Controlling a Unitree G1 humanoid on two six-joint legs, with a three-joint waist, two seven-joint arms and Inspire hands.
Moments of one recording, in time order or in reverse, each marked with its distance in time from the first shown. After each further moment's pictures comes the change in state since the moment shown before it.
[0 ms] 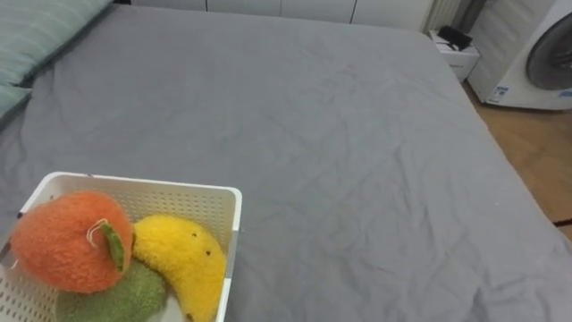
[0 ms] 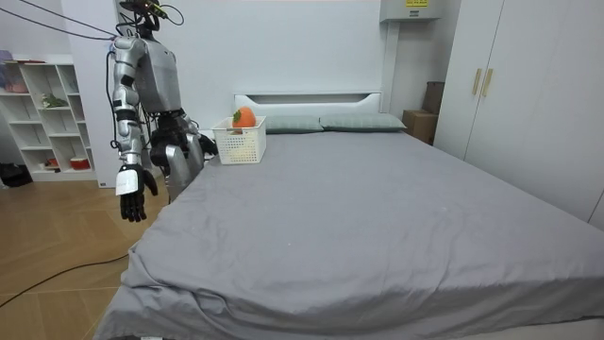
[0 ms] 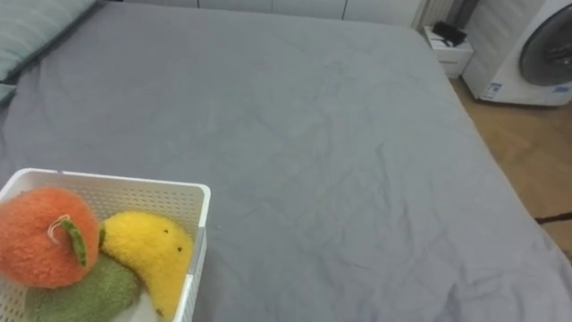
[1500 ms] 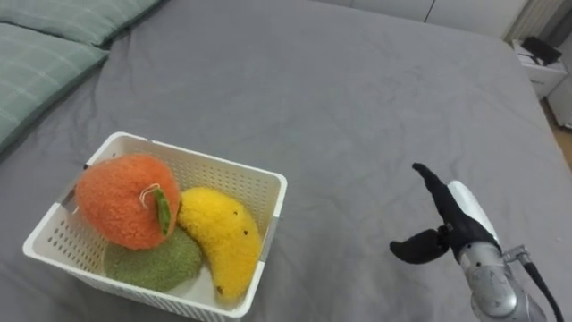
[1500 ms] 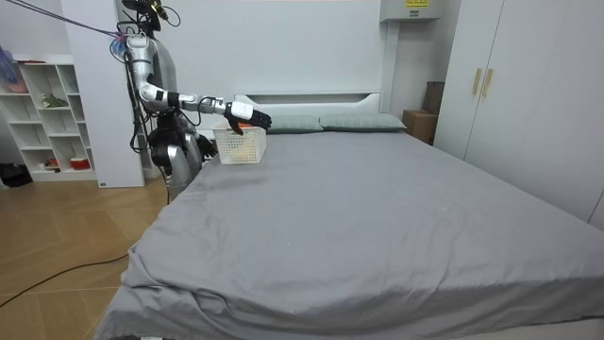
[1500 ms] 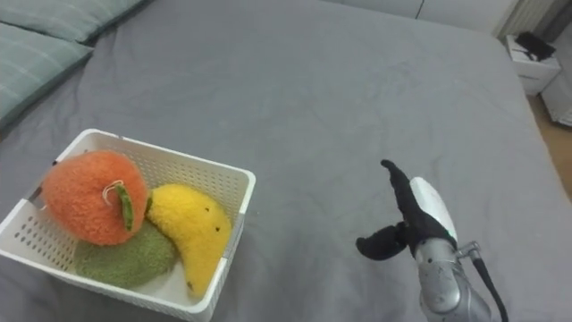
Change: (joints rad) left arm -0.093 0.012 -0.069 -0.063 -0.049 0.000 -0.057; right arm -0.111 -0.076 0.155 -1.007 -0.442 -0.008 0.165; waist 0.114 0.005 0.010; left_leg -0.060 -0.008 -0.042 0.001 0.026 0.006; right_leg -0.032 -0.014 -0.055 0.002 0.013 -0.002
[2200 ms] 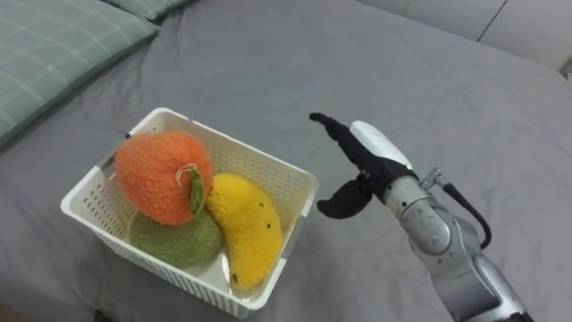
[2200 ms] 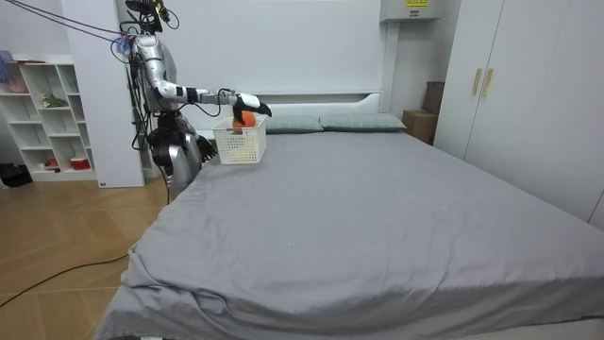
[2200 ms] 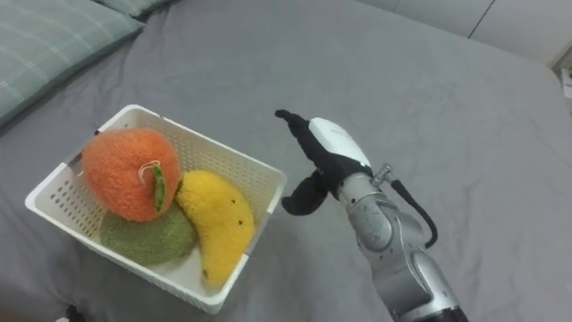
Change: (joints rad) left arm -0.097 0.017 -0.054 0.032 -0.020 0.003 -0.039; right arm -0.227 0.001 0.278 -0.174 -0.093 0.034 0.127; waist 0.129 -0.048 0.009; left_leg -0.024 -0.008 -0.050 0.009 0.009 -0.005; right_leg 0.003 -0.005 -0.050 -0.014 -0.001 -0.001
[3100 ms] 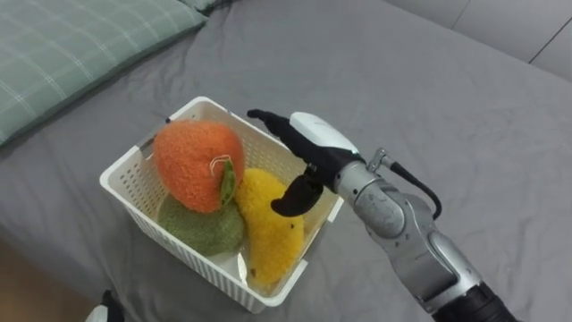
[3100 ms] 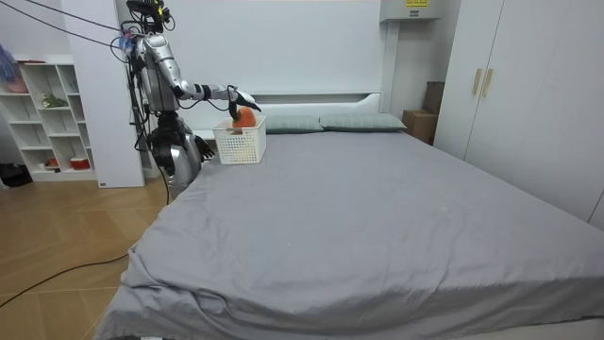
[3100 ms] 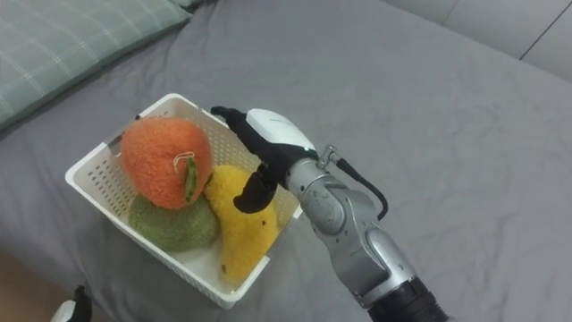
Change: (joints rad) left arm -0.029 0.005 -0.025 -0.029 0.000 -0.002 0.007; right arm -0.174 0.045 0.216 0.026 0.001 0.019 0.083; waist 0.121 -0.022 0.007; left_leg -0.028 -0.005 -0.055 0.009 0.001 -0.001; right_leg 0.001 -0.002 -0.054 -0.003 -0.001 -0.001
